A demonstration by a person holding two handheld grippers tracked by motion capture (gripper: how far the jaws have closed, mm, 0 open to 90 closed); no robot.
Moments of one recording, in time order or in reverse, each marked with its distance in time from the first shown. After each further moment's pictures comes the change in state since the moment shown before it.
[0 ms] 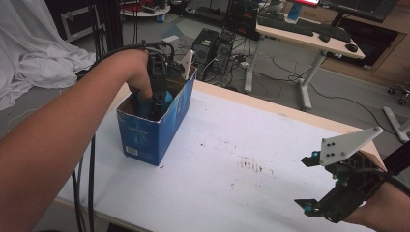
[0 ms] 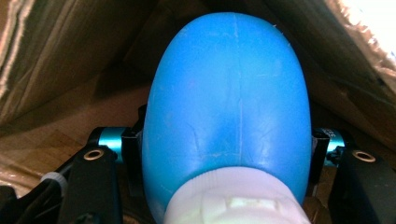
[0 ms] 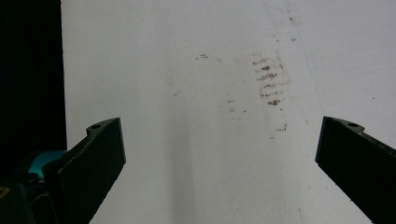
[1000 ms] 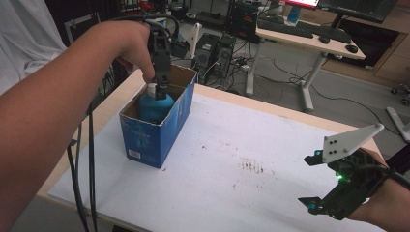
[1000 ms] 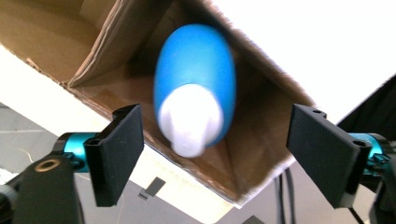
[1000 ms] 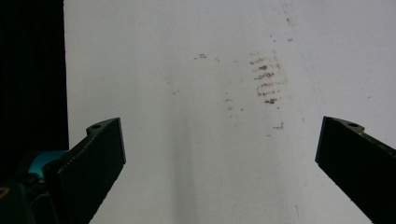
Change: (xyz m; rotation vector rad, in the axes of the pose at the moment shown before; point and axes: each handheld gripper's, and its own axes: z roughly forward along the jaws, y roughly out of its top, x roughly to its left) left arm -0.029 -0.003 -0.081 -0.030 0.037 0.038; right arm -0.004 -0.002 -0.007 -0.010 0.003 -0.002
